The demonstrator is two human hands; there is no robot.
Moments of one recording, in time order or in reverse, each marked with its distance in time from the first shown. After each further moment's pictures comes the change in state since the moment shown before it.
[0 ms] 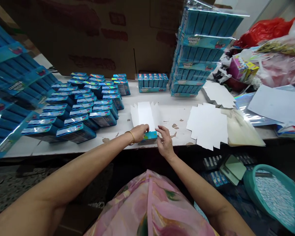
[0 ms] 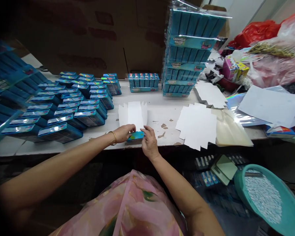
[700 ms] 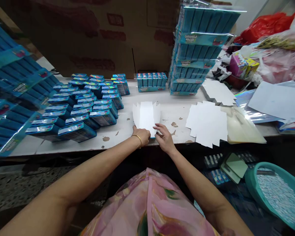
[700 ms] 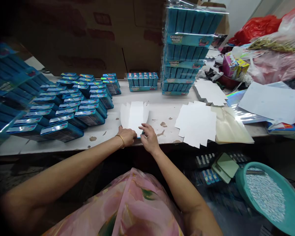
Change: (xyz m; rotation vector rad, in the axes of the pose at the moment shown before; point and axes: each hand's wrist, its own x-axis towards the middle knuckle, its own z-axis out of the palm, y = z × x) left_hand -0.008 0.038 0.010 0.255 -0.127 -0.141; right_hand 0.011 0.001 -0.014 0.091 -0.079 0.048
